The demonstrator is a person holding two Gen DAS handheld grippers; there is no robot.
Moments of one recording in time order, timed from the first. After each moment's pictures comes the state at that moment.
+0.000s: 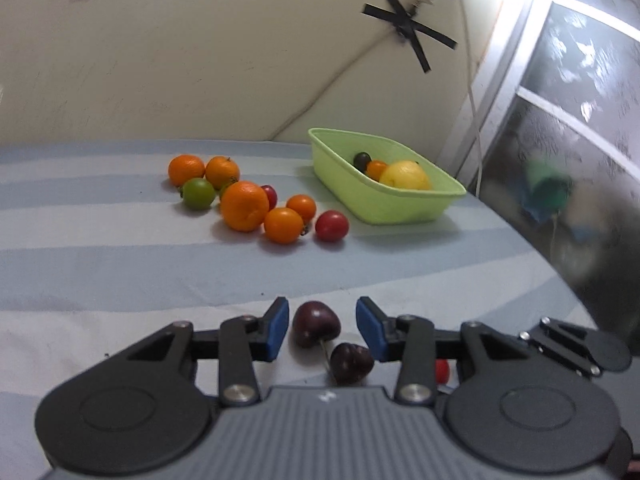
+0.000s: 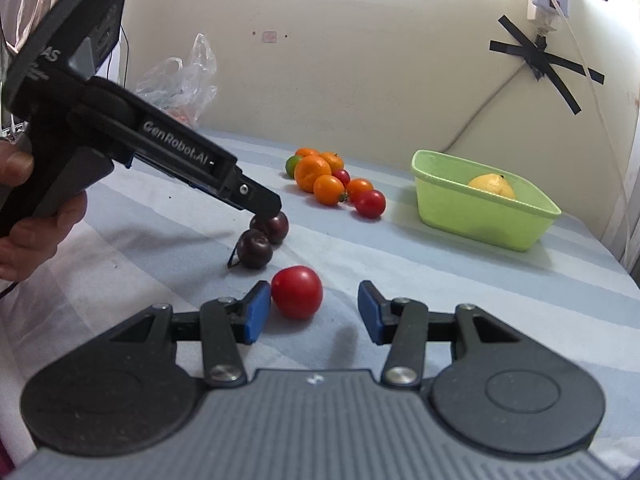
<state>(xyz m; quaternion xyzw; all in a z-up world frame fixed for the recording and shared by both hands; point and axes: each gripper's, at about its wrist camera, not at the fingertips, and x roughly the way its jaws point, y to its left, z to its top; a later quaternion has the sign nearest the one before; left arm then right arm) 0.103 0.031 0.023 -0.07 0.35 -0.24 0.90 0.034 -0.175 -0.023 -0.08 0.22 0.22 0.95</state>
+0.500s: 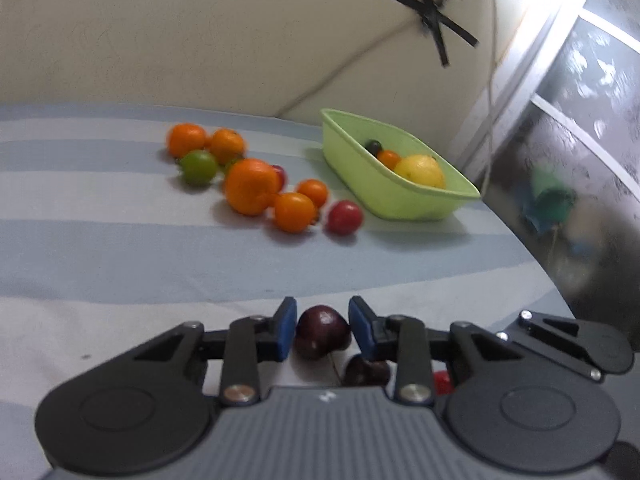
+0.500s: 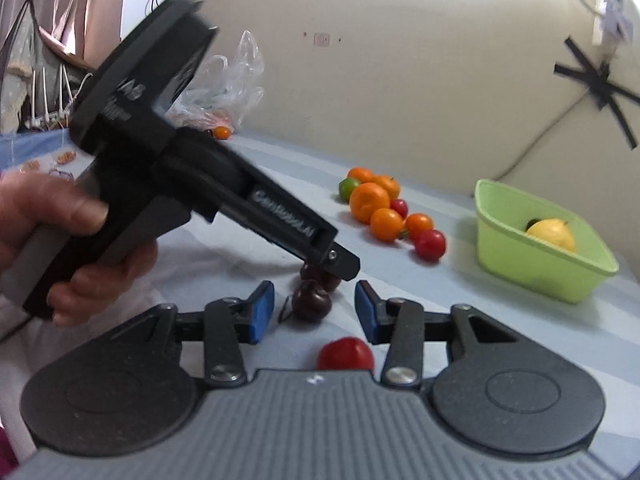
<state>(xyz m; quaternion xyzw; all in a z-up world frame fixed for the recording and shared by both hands) 0.126 0.042 0.005 -0.11 0.38 -0.25 0.88 0.068 -0.139 -0.006 -0.09 0.24 0.30 0.92</state>
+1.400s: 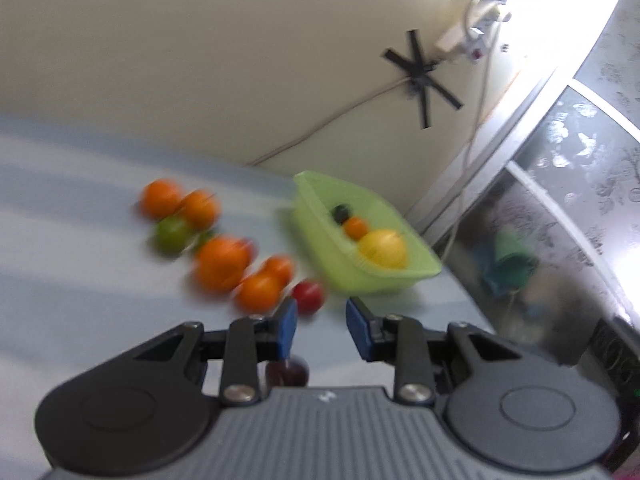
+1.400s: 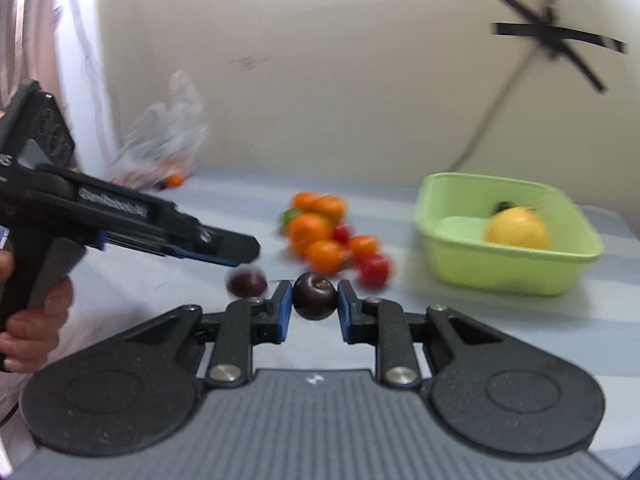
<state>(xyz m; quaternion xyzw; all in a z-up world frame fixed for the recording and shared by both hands) 0.162 0.039 0.049 -0.18 0.34 -0.29 0.87 0.115 -0.191 0.013 0.02 0.25 0.23 0.94</state>
